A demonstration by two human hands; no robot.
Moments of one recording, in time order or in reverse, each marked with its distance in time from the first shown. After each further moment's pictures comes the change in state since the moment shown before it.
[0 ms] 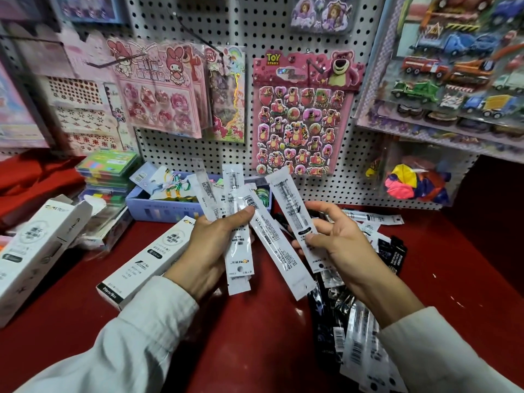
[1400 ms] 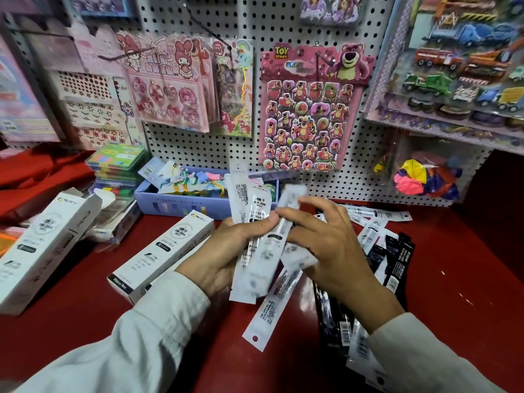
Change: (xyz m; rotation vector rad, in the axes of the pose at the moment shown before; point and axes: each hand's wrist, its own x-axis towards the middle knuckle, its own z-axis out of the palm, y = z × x) left_hand -0.011 -0.005 0.000 0.109 -0.282 -0.188; right_hand -0.010 0.007 0.024 -1.301 0.068 -0.981
